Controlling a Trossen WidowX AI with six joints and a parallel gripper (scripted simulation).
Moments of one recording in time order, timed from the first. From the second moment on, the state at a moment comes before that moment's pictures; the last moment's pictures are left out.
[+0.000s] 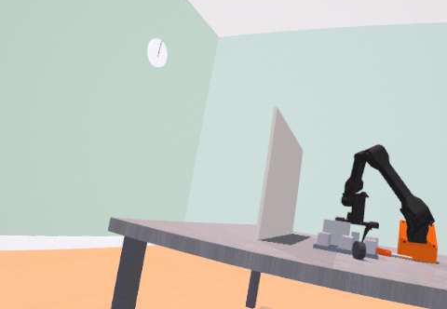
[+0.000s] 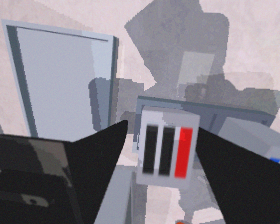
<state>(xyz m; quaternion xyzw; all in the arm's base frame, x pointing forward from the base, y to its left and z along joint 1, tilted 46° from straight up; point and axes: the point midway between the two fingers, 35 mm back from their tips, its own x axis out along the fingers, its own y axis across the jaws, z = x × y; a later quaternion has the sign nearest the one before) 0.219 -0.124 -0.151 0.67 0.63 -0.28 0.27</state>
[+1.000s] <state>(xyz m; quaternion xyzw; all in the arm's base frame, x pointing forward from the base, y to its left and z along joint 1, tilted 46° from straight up) 0.219 -0.124 -0.151 0.67 0.63 -0.28 0.27</state>
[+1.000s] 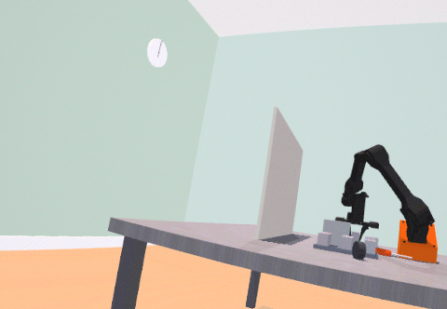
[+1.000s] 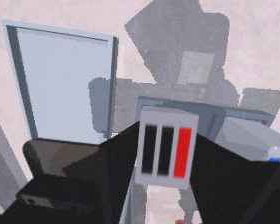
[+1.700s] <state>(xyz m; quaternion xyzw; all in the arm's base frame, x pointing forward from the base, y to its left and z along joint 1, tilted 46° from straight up) 0.214 -0.174 -0.103 0.68 0.63 -0.28 0.27</state>
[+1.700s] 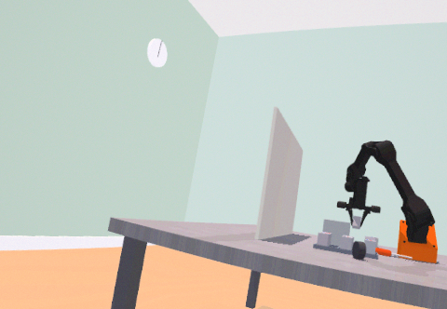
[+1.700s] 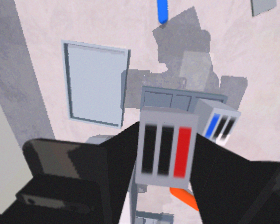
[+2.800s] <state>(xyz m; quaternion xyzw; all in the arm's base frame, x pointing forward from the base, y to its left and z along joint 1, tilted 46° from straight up) 0.209 -0.229 -0.044 0.67 0.63 -0.28 0.26</state>
